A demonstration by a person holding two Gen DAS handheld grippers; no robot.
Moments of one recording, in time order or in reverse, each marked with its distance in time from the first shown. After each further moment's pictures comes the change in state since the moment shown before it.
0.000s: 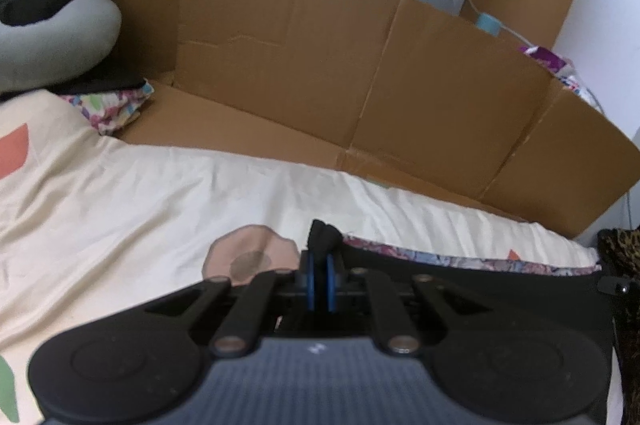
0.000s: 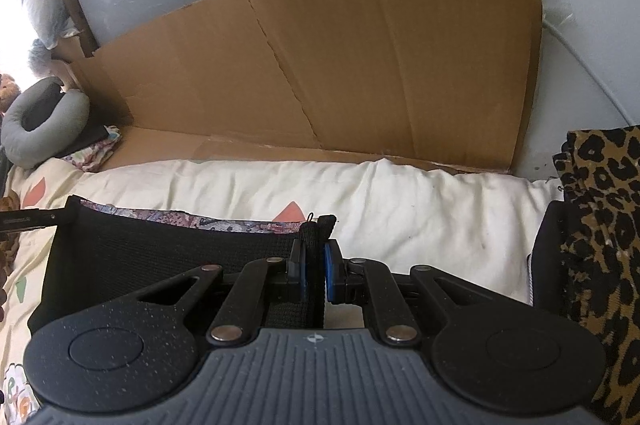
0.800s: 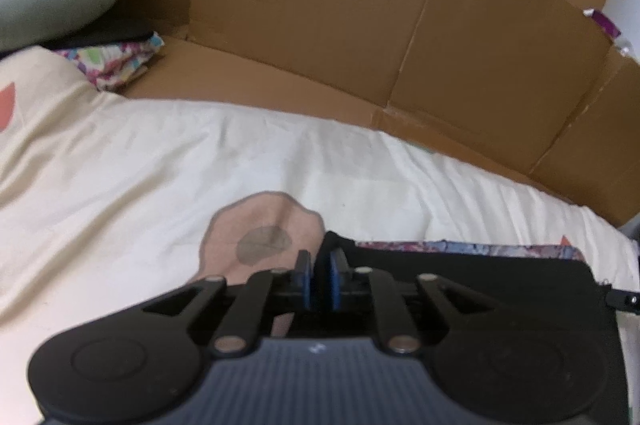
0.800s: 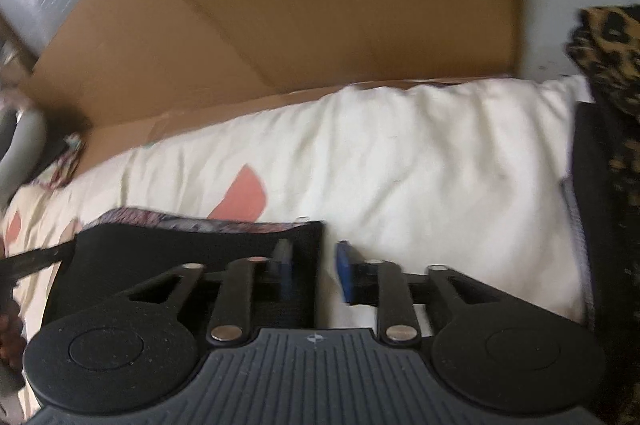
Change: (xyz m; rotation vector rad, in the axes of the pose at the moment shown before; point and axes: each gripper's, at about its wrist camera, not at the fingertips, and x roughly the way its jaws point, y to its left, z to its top) left arm 0.039 0.006 -0.002 -0.042 0.089 0.083; right arm 0.057 -0.035 -0.010 0.224 0.132 -0.012
